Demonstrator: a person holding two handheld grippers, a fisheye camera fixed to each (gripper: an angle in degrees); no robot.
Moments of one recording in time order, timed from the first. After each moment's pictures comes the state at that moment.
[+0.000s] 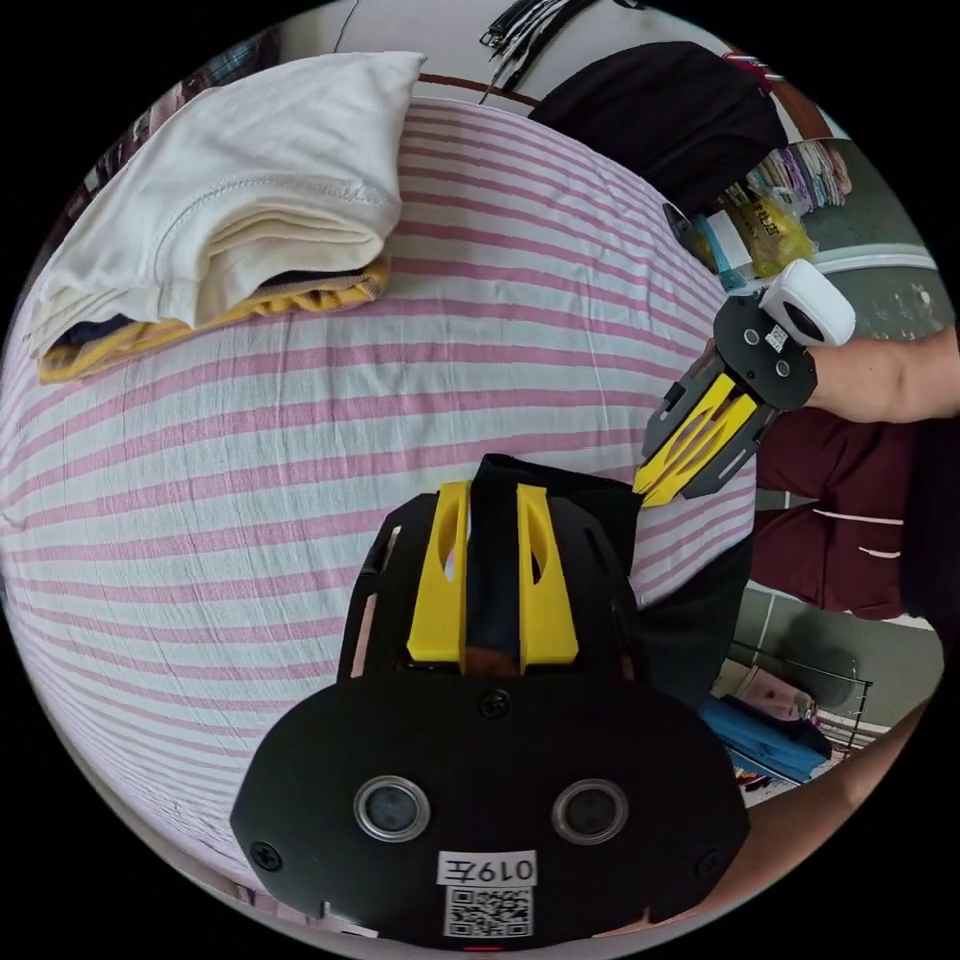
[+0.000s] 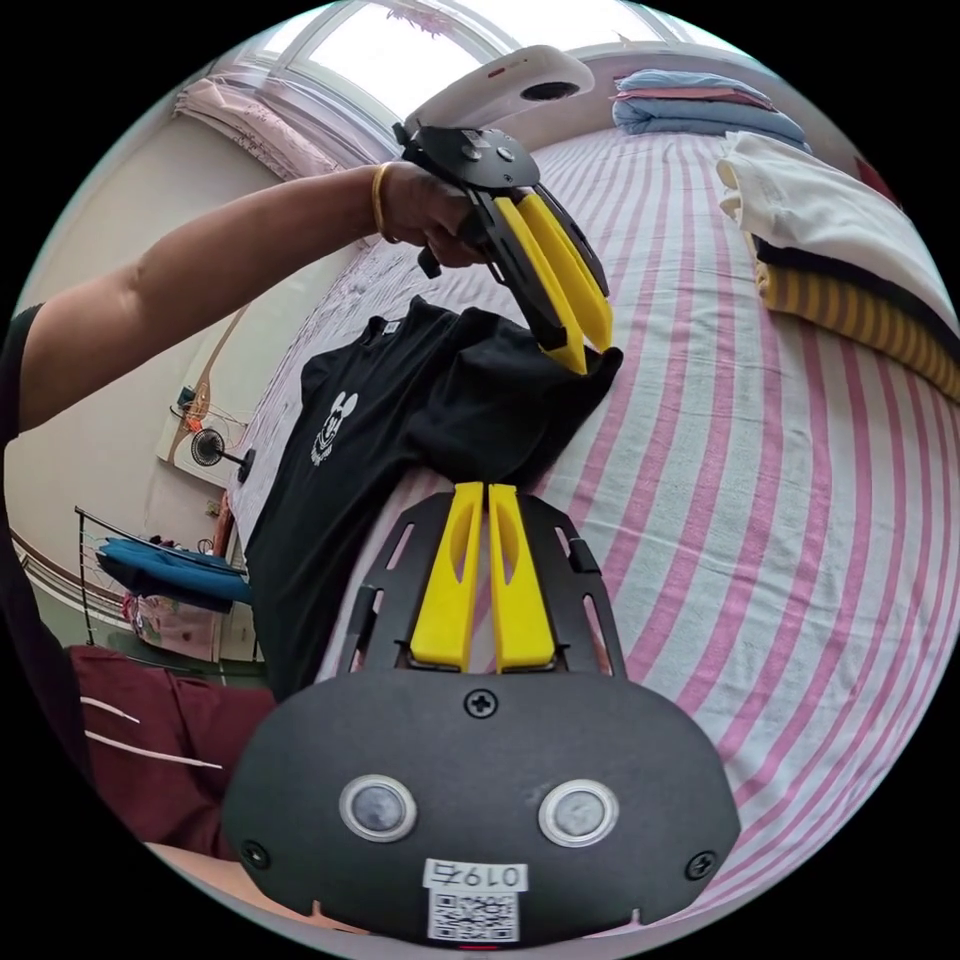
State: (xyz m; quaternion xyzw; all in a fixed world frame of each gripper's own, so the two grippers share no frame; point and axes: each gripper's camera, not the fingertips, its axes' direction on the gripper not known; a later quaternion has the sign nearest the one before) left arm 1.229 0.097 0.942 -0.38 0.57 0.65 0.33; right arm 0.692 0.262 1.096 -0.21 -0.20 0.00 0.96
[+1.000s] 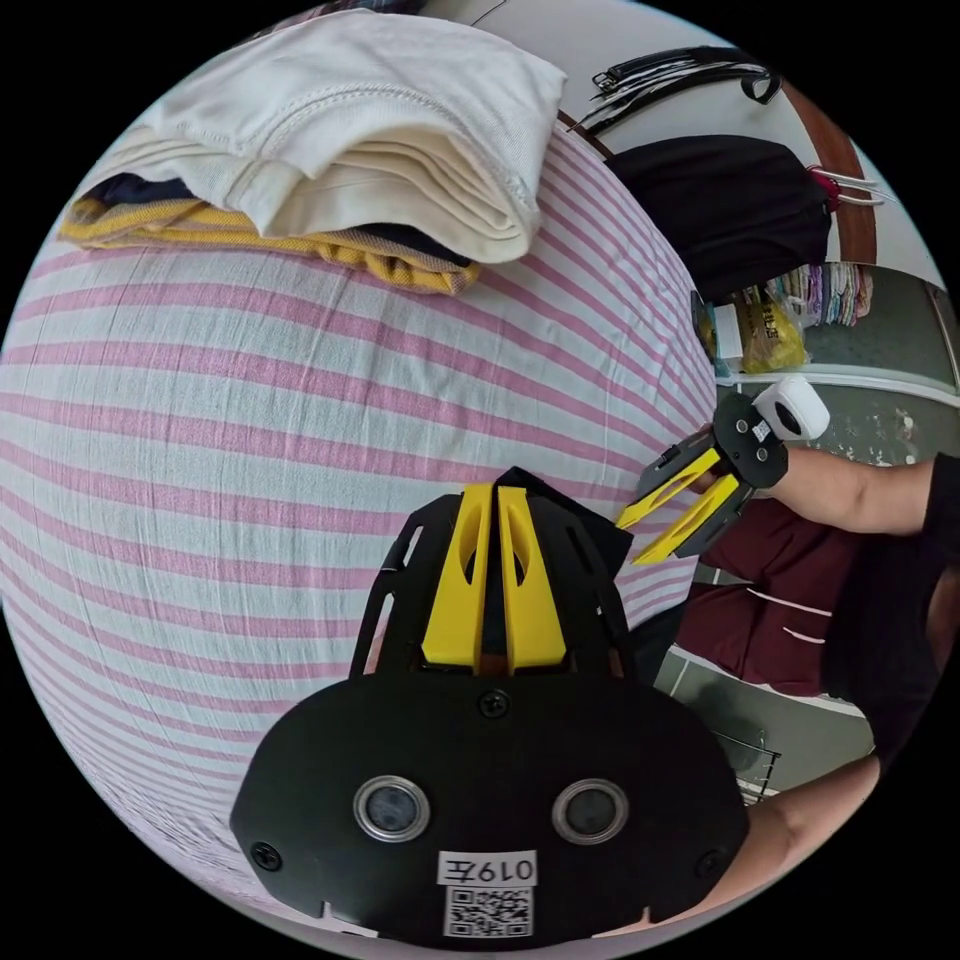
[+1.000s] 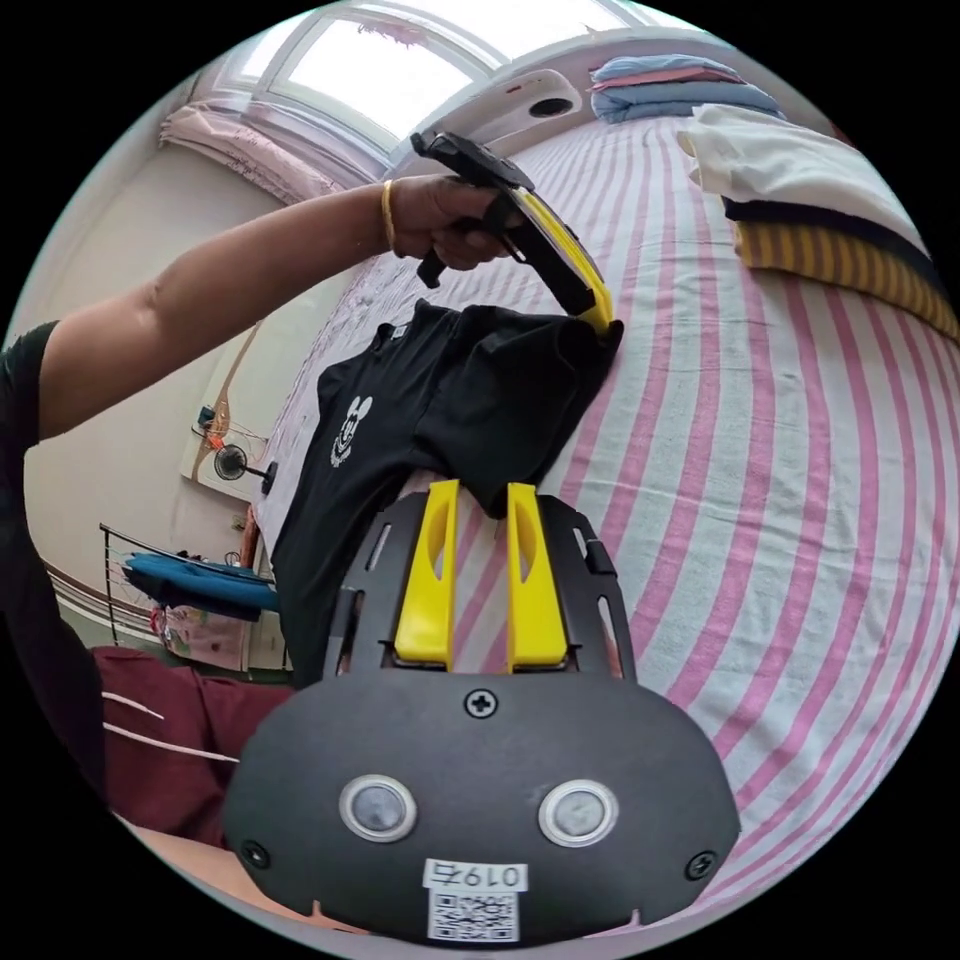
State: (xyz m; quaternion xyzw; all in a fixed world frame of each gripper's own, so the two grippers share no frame) left arm 1.251 0.105 0.982 -0.50 0.58 0.53 0.36; right arm 0.724 0.284 1.090 -0.22 -0.24 0.03 0.95
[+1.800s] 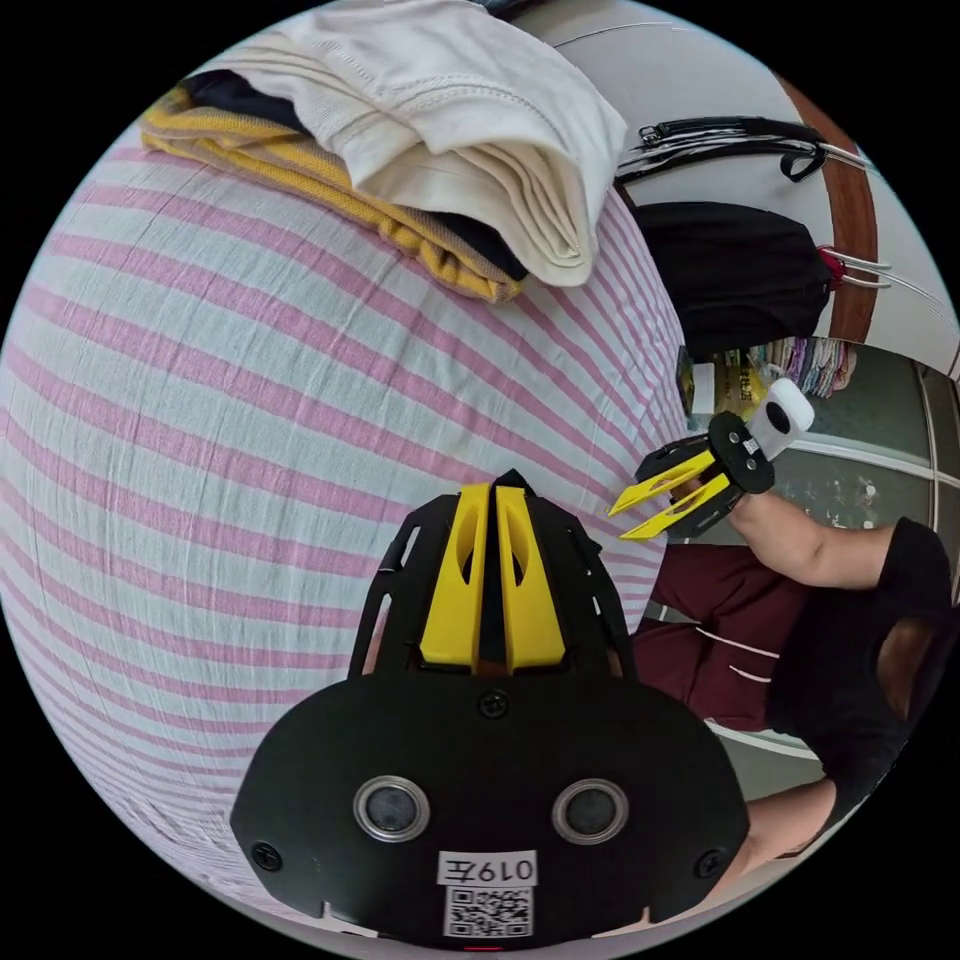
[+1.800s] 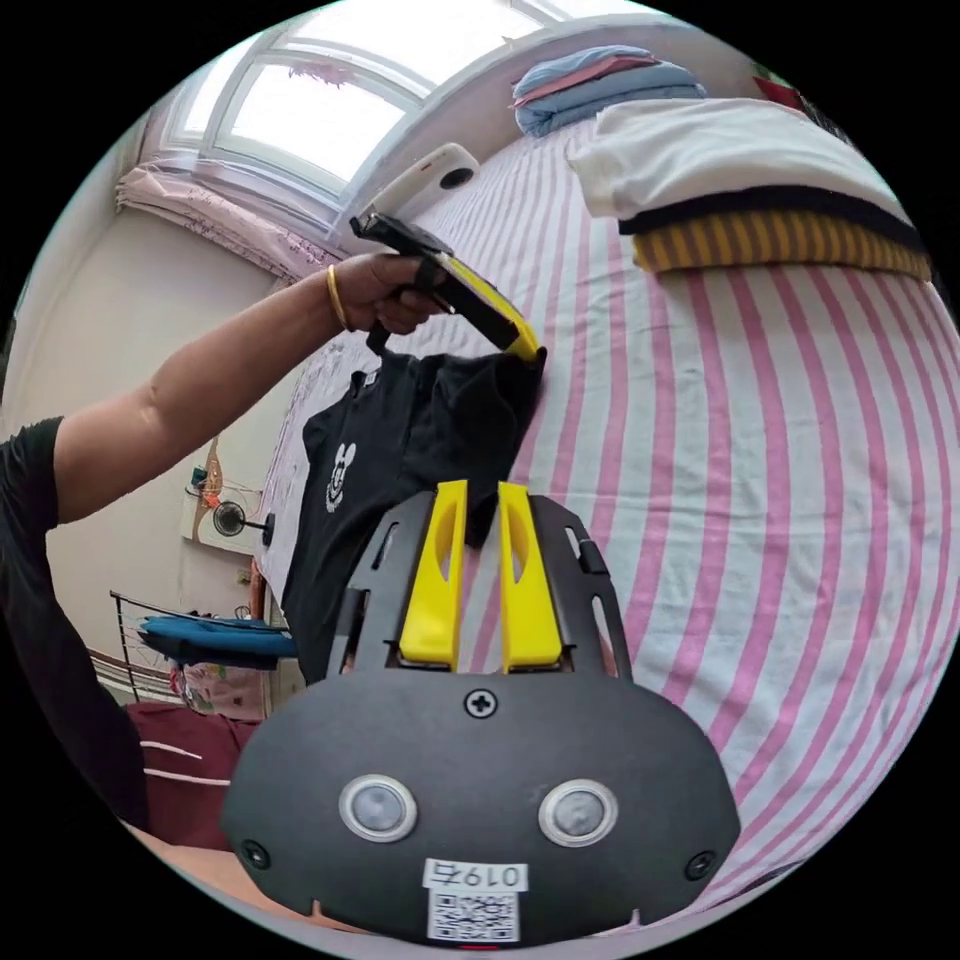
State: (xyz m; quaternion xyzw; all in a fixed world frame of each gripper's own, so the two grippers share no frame) left arm 1.204 0.129 1.029 -0.56 0.59 0.45 0.37; right arm 0.791 0.258 1.060 -0.19 -0.20 0.10 0.96
